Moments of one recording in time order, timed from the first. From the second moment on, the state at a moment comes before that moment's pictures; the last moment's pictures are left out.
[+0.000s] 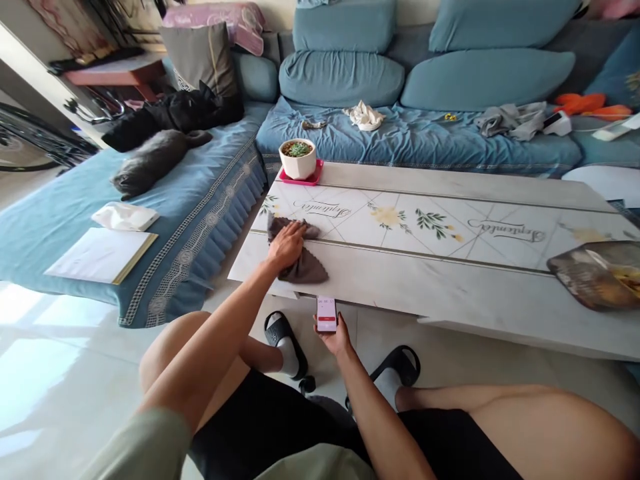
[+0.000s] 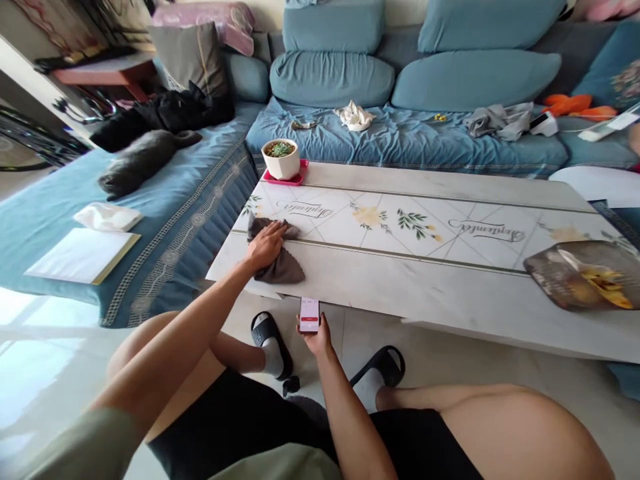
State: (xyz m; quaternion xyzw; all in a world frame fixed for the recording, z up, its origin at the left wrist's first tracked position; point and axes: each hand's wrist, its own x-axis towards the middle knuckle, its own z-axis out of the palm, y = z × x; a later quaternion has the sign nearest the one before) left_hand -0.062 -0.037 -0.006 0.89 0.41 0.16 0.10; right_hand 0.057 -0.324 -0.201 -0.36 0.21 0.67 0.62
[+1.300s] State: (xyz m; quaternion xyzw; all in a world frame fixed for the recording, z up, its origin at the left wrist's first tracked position) left_hand 0.023 -0.097 0.002 0.91 0.35 0.16 0.14; right_hand 0.260 -0.386 0.057 -0.76 -0.61 0.16 0.16
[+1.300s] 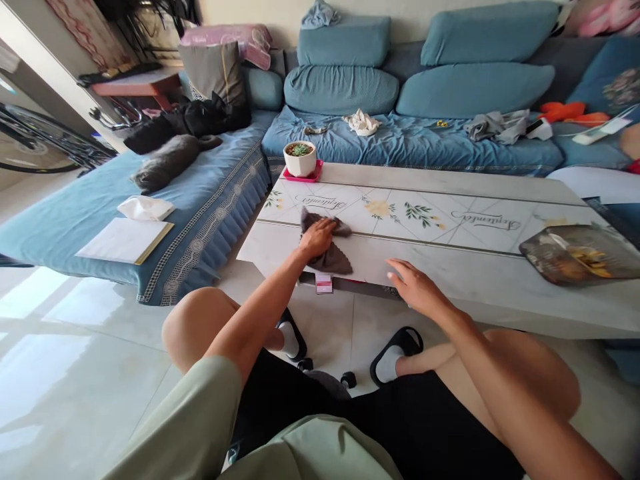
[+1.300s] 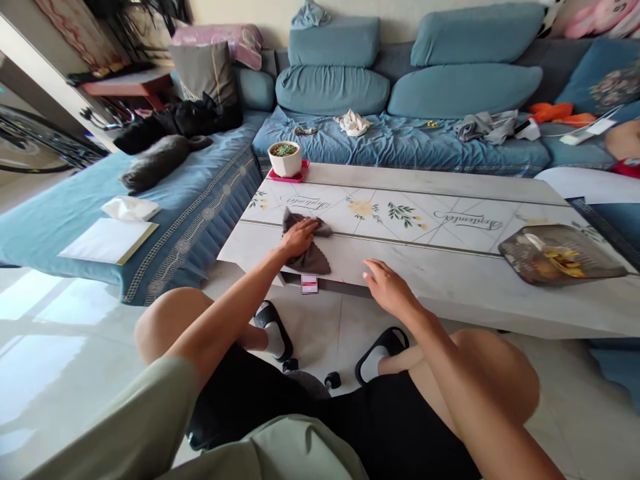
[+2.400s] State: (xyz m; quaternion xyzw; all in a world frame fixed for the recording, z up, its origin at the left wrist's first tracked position) left_hand 0.059 -0.123 -0.001 0.92 0.35 0.16 0.13; right_hand 0.269 -0.383 0.011 -0.71 -0.68 0.15 0.13
